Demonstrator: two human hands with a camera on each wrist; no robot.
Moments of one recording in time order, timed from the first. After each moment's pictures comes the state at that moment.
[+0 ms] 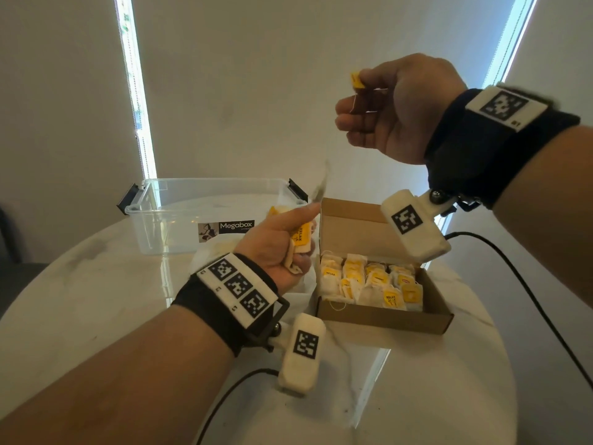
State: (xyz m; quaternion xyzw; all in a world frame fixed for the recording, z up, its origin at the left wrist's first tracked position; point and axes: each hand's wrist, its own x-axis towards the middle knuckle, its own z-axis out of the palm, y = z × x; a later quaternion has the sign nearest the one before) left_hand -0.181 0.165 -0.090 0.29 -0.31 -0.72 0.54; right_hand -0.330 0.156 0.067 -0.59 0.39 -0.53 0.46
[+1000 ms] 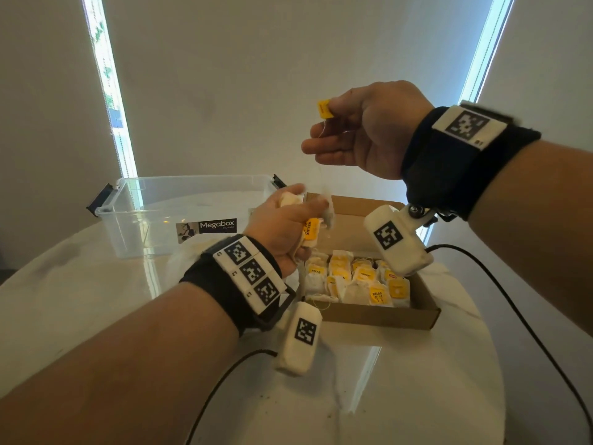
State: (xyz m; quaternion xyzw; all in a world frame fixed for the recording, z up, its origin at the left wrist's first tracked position) left_hand -0.211 0.137 -0.087 0.38 -0.41 -0.60 0.57; right_hand -0.336 0.147 0.042 -0.61 0.41 -0.49 0.47
